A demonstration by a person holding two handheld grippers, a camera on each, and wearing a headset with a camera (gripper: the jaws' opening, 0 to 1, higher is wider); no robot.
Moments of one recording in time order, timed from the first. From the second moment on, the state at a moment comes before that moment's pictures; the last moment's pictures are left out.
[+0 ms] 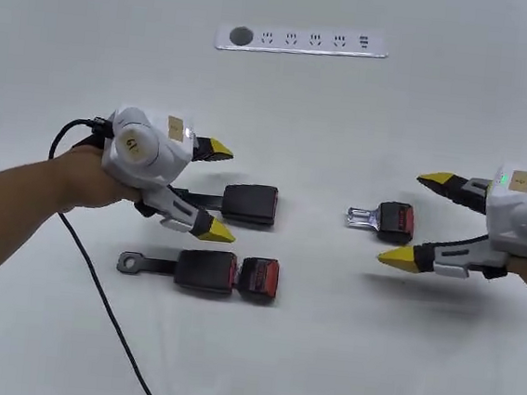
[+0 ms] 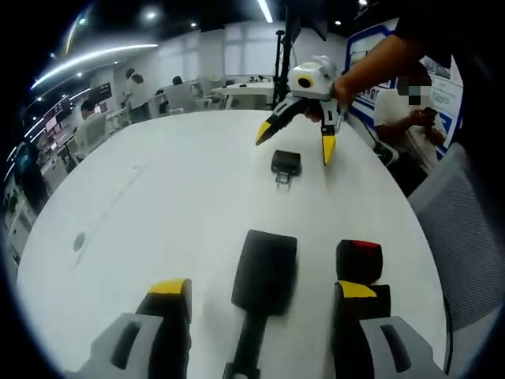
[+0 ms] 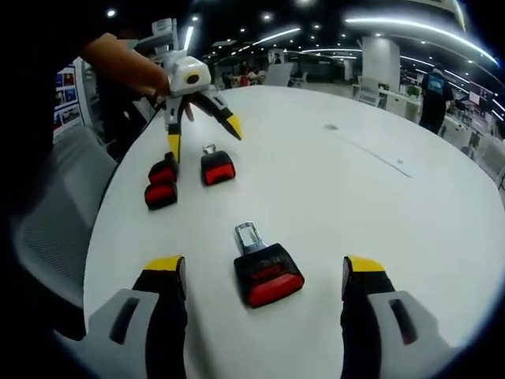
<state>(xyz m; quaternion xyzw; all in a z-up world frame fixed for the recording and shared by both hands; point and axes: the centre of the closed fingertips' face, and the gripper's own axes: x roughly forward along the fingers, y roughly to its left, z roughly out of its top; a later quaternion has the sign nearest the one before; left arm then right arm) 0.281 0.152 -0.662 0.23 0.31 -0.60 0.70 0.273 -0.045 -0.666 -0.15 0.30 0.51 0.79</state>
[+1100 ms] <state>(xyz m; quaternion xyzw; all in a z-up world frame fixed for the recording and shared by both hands) 0.285 0.144 -0.685 0.26 0.30 -0.64 0.66 0.275 -0.039 -0.688 -0.21 0.30 0.57 0.74</state>
